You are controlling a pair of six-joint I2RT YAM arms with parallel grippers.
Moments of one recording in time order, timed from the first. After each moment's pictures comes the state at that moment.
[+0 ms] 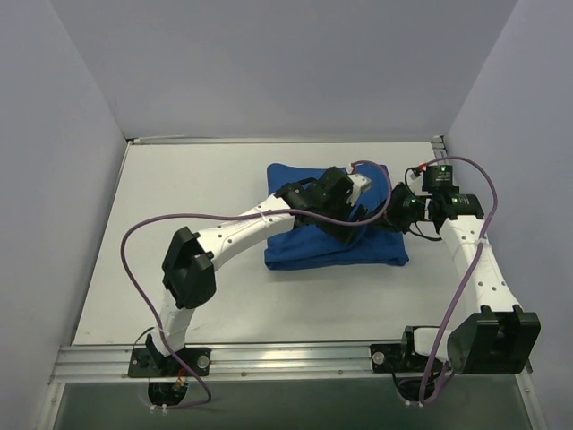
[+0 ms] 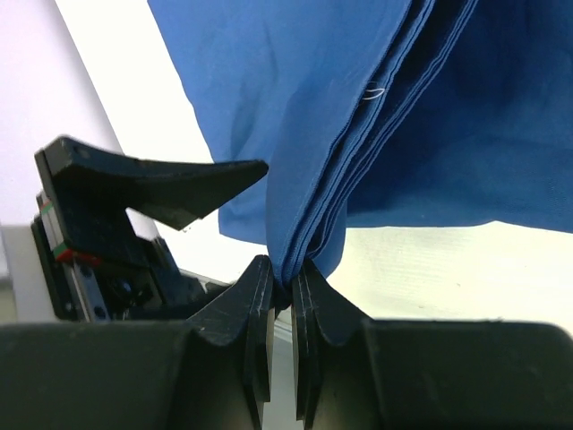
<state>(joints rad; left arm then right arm) -0.98 2.08 1.97 -0.73 0.05 -0.26 -0.01 1.24 1.11 -0.83 -0.55 0.68</state>
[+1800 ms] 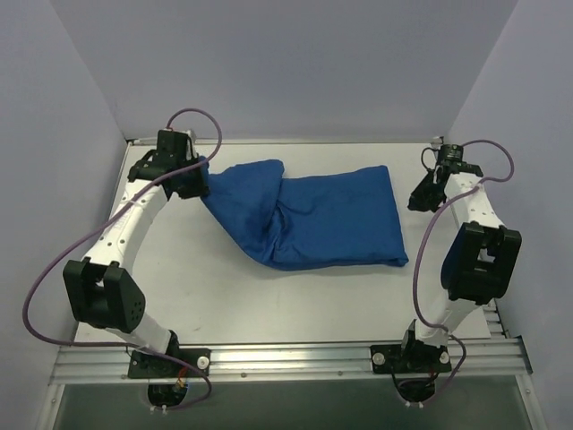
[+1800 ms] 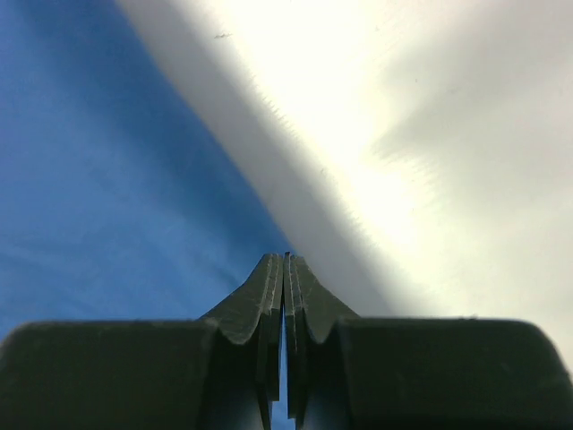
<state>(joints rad) -0.22 1.59 1.53 -0.78 0.02 -0.40 -0.21 1.72 1.38 -0.76 -0.07 0.53</state>
